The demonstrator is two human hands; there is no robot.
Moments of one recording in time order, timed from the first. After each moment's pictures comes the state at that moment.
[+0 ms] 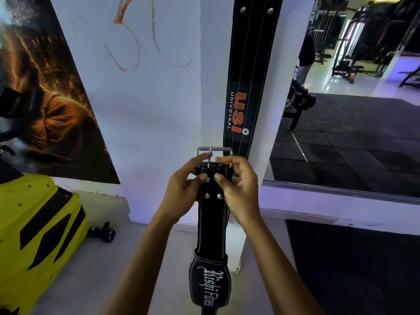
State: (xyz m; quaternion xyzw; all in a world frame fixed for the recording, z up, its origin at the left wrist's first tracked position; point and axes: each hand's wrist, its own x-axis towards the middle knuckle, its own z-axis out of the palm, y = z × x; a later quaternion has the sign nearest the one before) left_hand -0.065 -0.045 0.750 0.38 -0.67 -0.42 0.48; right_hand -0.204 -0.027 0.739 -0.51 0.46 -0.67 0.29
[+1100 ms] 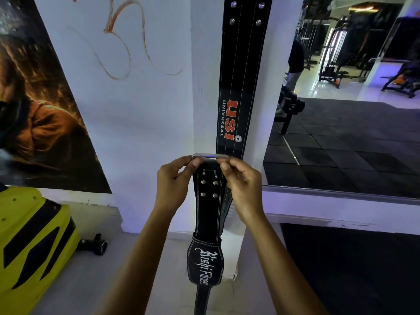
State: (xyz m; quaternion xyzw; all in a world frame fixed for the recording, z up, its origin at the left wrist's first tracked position) left_hand -0.075 -0.071 0.767 0.40 -0.64 -0.34 0.56; right_hand -0.228 -0.046 0.746 -0.53 0.47 -0.67 0.24
